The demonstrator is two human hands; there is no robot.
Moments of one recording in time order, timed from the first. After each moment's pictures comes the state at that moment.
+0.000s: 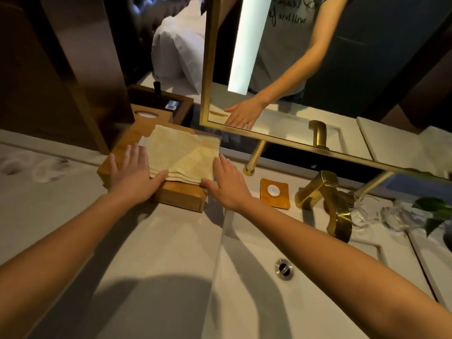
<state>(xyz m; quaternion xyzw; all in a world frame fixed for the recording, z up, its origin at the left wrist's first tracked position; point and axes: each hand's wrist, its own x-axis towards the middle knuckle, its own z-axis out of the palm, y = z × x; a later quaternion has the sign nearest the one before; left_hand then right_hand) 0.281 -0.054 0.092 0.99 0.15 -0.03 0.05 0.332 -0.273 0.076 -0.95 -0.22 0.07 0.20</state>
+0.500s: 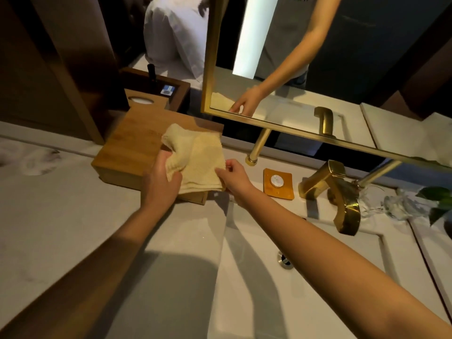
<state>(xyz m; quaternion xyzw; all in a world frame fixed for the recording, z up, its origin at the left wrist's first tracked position) 0.270 -0.102 0.065 0.86 0.12 0.16 0.46 0.336 -0.268 0.068 -0.80 0.07 0.20 0.56</state>
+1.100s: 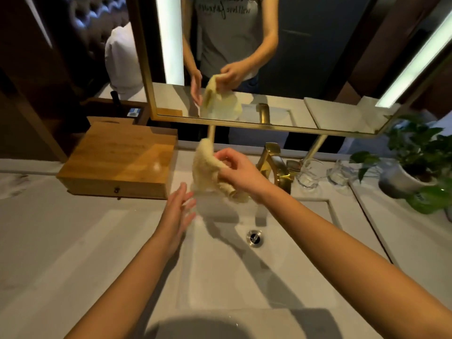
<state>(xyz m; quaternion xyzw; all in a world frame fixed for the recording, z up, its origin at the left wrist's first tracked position) 0.182 -0.240 0.102 0.53 0.23 -0.10 0.81 0.242 -0.396 0.171 -0.83 -0.10 0.11 0.54</state>
